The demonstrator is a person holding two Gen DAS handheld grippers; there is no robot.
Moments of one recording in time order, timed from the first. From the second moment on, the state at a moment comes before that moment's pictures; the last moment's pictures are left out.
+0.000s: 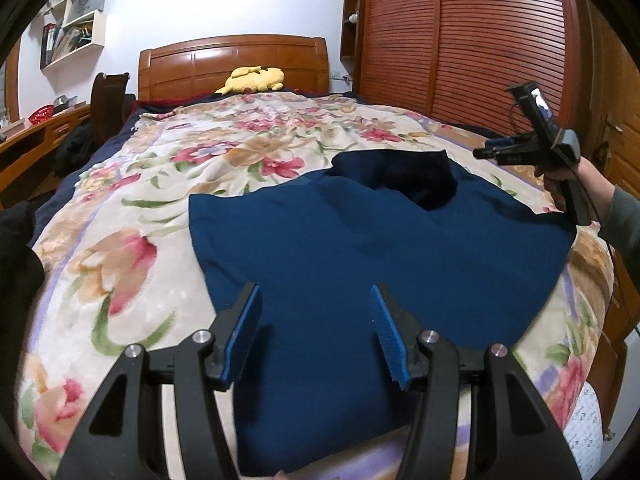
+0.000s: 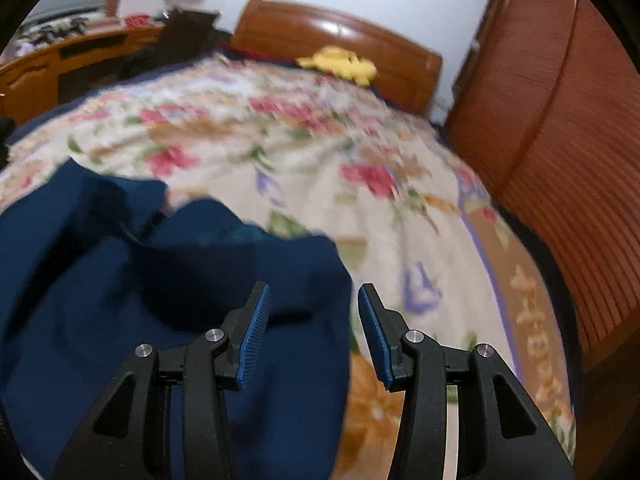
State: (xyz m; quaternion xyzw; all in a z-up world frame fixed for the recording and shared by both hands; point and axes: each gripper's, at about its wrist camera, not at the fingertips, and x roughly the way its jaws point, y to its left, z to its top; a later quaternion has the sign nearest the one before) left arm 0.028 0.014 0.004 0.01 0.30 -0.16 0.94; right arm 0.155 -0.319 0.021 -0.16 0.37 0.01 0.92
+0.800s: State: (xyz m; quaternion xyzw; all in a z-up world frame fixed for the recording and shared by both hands) left arm 0.036 -0.002 -0.008 0.02 0.32 -0.17 0.93; right arm 0.227 -0.362 -0.014 -0.04 0.38 -0.03 0.92
